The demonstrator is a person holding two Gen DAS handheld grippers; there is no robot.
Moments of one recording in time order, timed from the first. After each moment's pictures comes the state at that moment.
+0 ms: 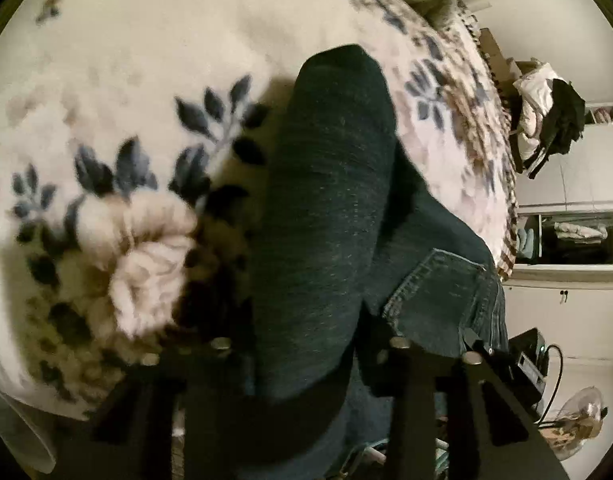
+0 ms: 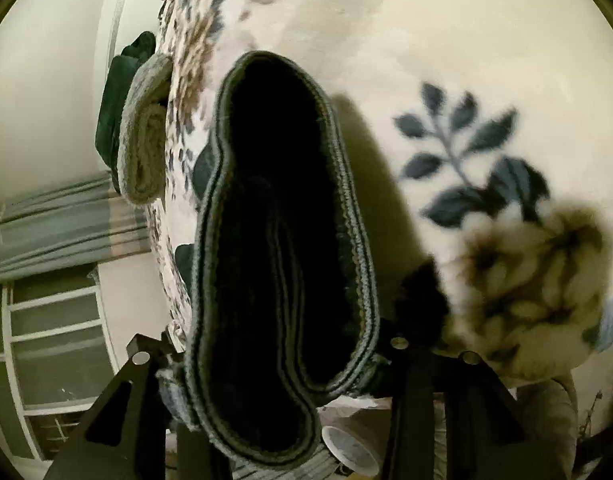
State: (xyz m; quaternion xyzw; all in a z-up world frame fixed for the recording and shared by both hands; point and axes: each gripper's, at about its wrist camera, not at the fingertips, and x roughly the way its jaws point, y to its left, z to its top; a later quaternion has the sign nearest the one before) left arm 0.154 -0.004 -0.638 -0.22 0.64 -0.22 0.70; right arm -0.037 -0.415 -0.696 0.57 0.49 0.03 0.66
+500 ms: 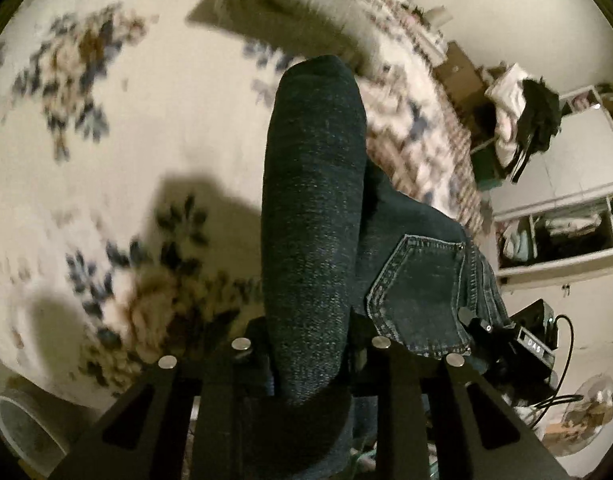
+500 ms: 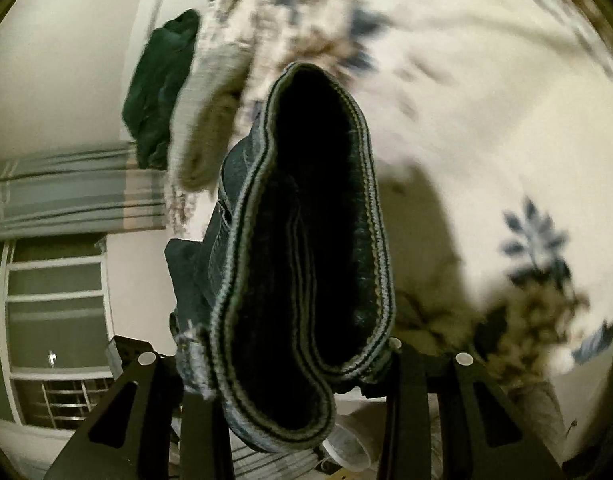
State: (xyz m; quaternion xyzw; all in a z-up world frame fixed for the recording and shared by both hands) left arm 0.174 -0.011 -0.521 -0.20 0.58 -0.23 0.75; right arm 0.037 -0.412 -0.574 0.52 0.48 0.07 0.70
